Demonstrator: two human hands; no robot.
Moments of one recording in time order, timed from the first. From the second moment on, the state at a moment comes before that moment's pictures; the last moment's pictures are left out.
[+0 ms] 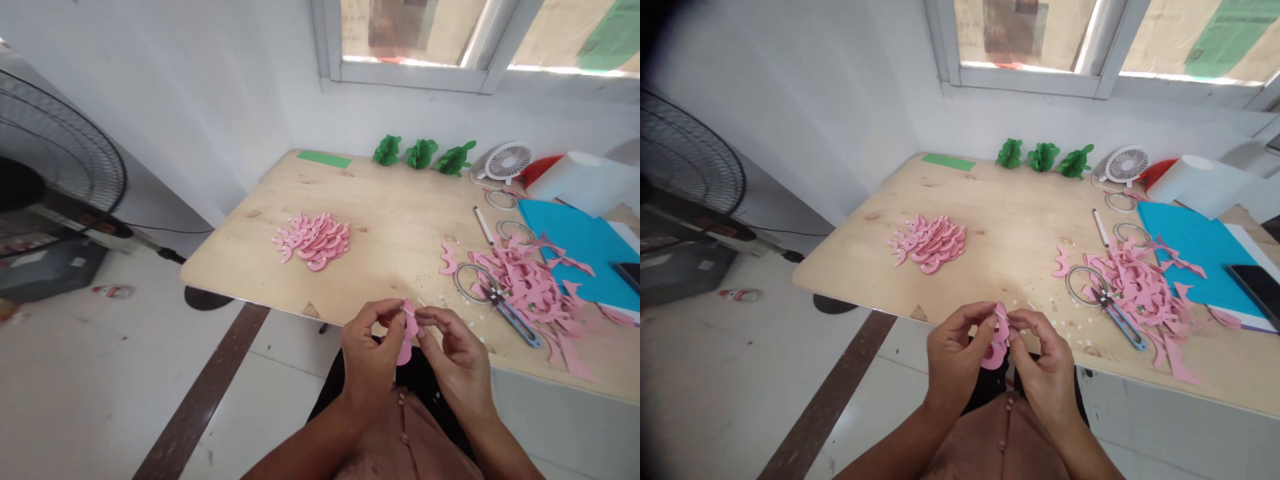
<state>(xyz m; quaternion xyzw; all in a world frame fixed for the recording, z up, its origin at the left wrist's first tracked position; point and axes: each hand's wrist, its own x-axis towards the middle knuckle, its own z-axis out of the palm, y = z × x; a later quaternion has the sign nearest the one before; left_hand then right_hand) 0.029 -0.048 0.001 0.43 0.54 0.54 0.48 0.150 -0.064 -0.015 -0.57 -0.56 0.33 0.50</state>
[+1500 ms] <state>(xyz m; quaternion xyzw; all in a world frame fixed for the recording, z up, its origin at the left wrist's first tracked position) 0.029 -0.048 0.000 0.55 0.53 0.56 0.32 0.151 -0.068 -0.021 -0.59 -0.60 0.24 0.48</state>
